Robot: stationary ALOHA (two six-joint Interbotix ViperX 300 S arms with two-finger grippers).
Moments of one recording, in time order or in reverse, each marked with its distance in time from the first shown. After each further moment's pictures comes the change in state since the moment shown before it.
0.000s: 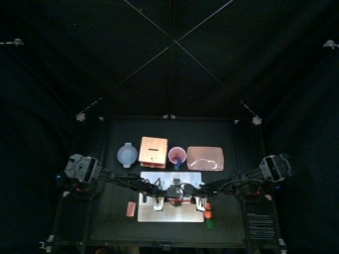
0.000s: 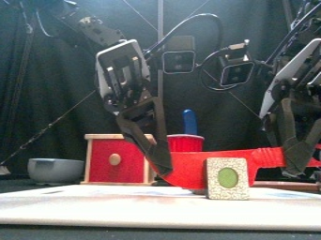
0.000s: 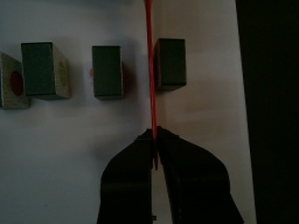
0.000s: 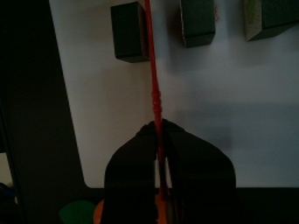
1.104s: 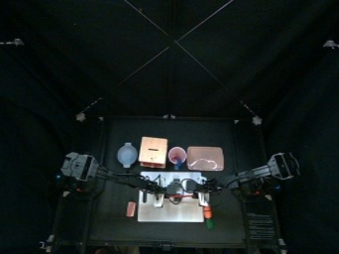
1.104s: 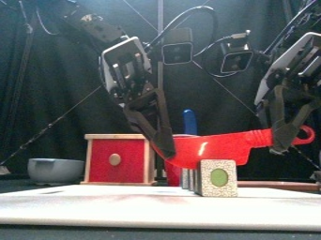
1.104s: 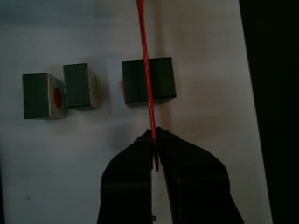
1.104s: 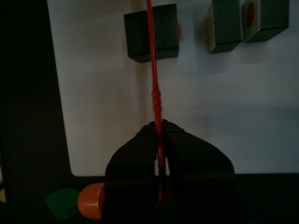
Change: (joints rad) left arm 0.051 -0.006 0.000 0.063 0.002 -0.002; right arm -0.077 -0.049 0.021 -0.083 0.015 -0.002
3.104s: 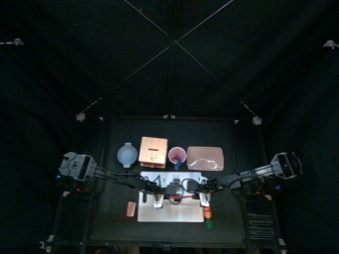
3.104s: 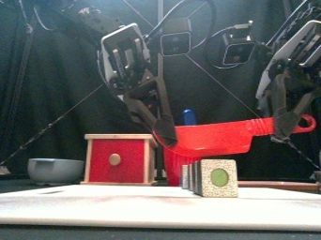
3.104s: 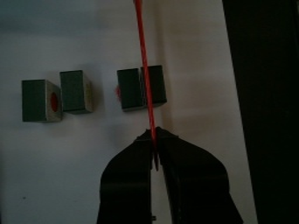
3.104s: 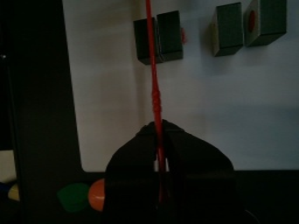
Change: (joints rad) left arm -0.023 -0.048 0.000 -0.002 0.000 -0.002; right arm 0.003 -0.094 -0.003 -0.014 0.049 0.003
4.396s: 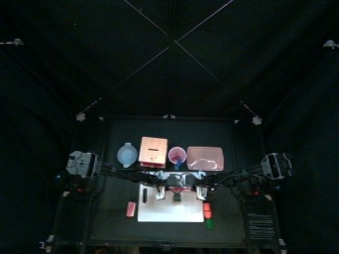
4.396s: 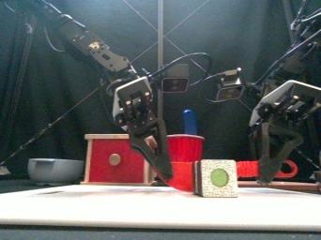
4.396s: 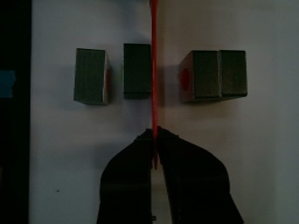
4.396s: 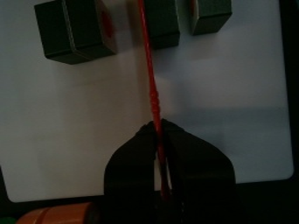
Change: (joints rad) left arm 0.098 0.066 0.034 -0.006 -0.054 0.002; right arm -0.114 0.137 0.043 -0.089 -0.097 -0.003
